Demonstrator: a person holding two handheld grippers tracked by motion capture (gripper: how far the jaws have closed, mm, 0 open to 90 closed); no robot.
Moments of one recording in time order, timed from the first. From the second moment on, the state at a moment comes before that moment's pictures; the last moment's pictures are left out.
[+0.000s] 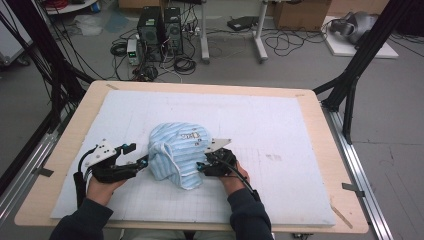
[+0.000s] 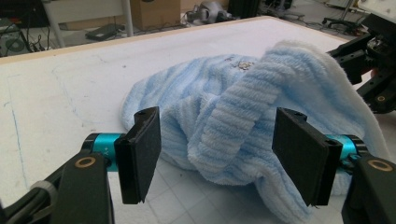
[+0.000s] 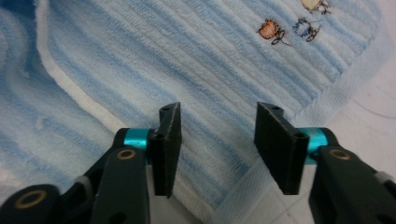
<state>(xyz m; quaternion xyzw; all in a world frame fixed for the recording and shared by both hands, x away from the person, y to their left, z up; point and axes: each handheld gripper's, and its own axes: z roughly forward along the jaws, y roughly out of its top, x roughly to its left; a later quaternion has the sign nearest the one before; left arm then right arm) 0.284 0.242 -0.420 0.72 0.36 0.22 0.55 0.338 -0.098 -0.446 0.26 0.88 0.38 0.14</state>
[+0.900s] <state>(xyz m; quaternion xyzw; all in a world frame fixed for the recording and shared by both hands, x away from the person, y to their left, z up) 0.288 0.226 -0.425 0.73 0.37 0.21 0.54 0.280 -0.232 -0.430 0.37 0.82 0.38 0.22</state>
